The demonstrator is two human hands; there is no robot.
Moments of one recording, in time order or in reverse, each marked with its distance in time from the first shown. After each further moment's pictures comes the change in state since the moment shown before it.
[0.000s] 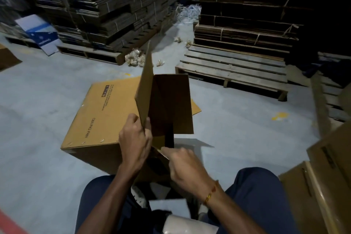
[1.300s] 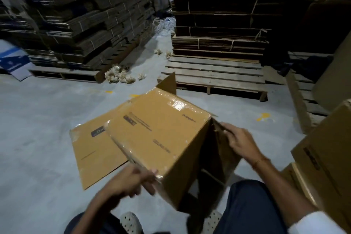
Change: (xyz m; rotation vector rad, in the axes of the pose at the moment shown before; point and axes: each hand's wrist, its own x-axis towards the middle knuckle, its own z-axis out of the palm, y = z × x) left_hand 0.009 0.013 -0.005 -0.330 -1.147 -0.514; right_hand -0.013 0.217 -0.091 0.004 0.512 0.347
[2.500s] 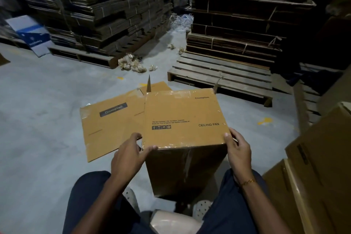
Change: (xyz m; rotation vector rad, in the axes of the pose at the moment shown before) left_hand -0.010 -0.054 0.034 0.328 0.788 0.221; right_hand -0.090 -0.042 0.021 0.662 0.208 0.324
